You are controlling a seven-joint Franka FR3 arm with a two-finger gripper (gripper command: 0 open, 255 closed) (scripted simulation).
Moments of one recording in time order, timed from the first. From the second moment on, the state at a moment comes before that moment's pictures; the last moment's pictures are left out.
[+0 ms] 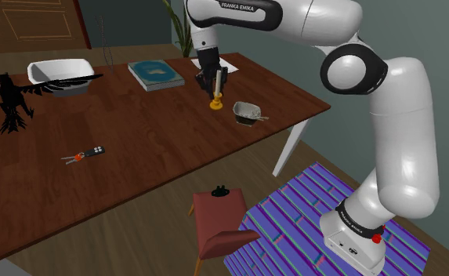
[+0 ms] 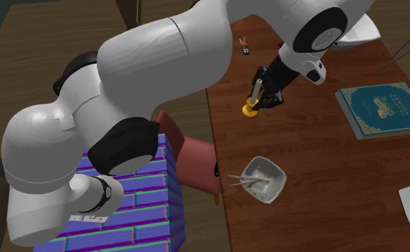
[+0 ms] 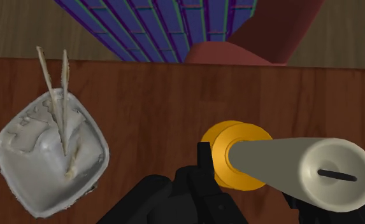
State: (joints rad) arm 0.20 0.67 0.17 -0.99 -0.07 1.24 0.29
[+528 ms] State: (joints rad) arm 0.13 0.59 0.15 -1.09 -0.08 1.26 0.22
